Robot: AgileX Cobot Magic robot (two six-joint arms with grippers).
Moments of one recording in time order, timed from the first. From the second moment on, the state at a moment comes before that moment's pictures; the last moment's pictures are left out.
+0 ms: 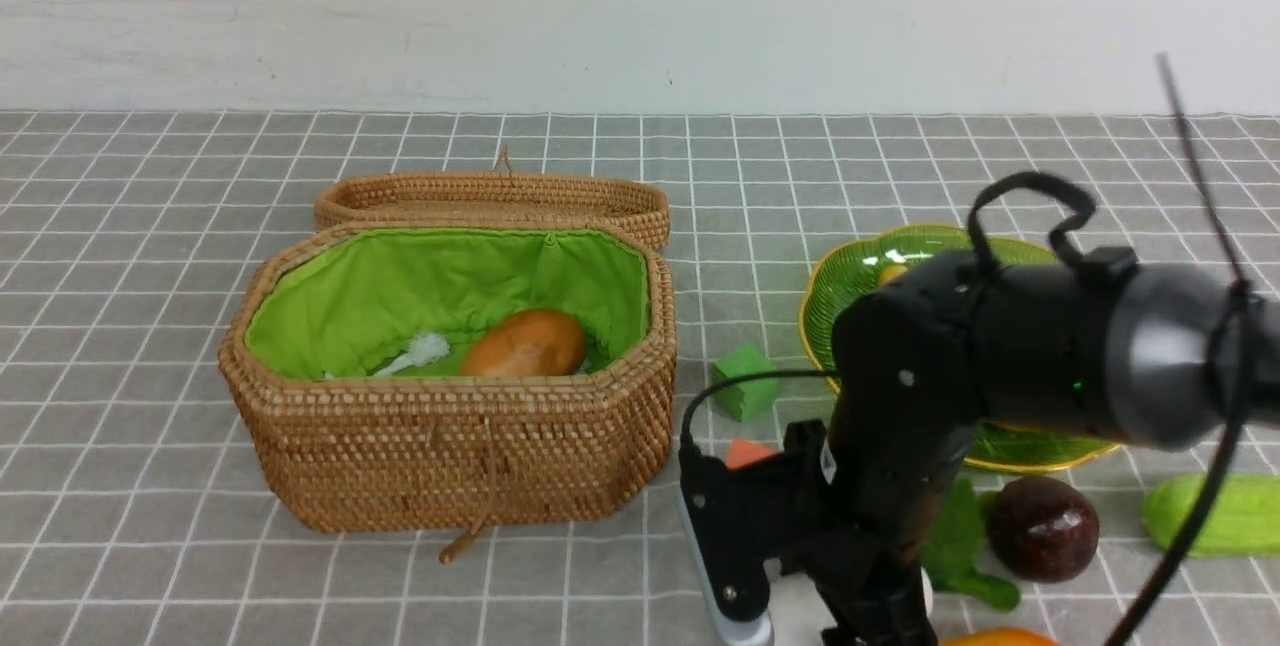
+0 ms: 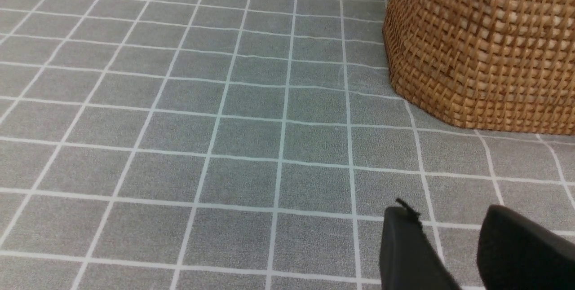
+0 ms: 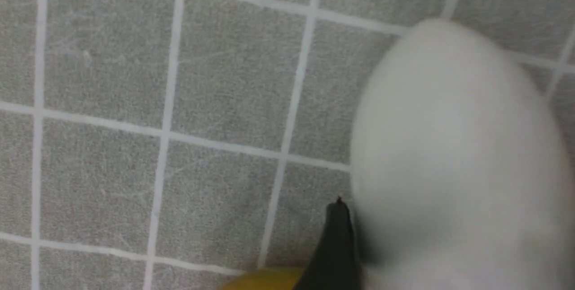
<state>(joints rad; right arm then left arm) 0.66 1.84 -1.17 0.08 0.88 -1.17 -0.06 -0.01 0.03 0.20 0.39 -0.31</state>
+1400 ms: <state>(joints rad) 0.70 2.02 -1.73 1.03 0.28 -1.22 -0.06 -0.01 0.03 0.20 0.39 -0.31</state>
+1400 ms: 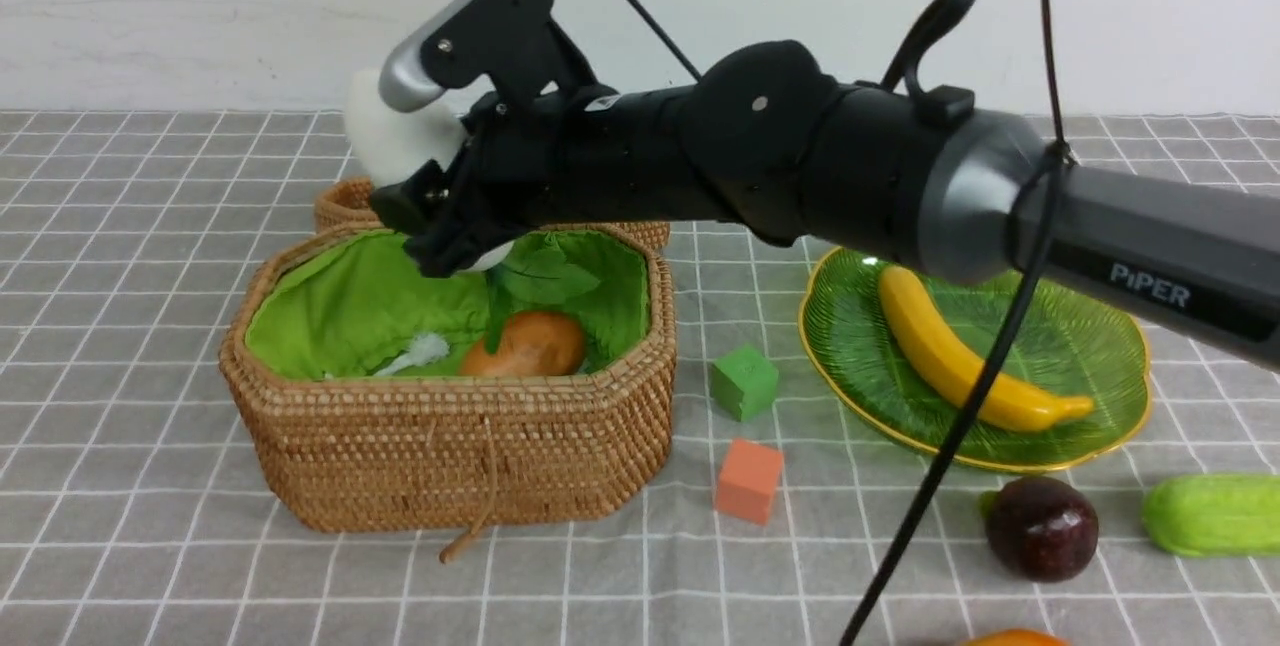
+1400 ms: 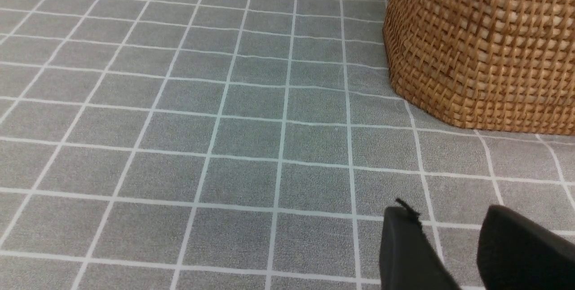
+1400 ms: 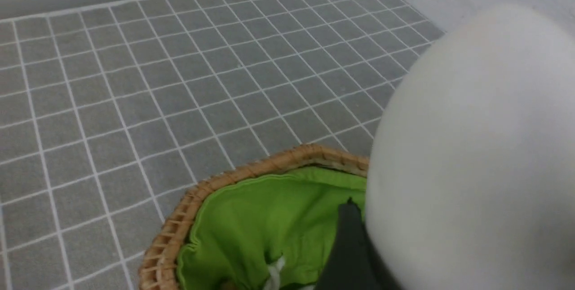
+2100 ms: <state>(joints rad) 0.55 1.85 -1.73 0.69 1.21 -0.90 -0.06 -0.01 0.03 0.20 0.39 -0.31</state>
